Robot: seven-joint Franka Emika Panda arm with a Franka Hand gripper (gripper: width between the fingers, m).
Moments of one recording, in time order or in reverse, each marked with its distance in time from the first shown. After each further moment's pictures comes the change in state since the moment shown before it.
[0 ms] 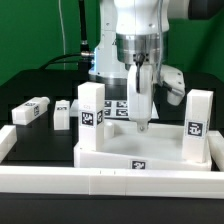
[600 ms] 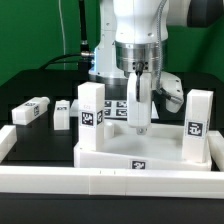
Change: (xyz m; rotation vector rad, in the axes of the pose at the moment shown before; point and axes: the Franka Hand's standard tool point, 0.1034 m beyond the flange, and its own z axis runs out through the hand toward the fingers) arm 0.002 0.002 0.005 -0.008 0.005 -0.018
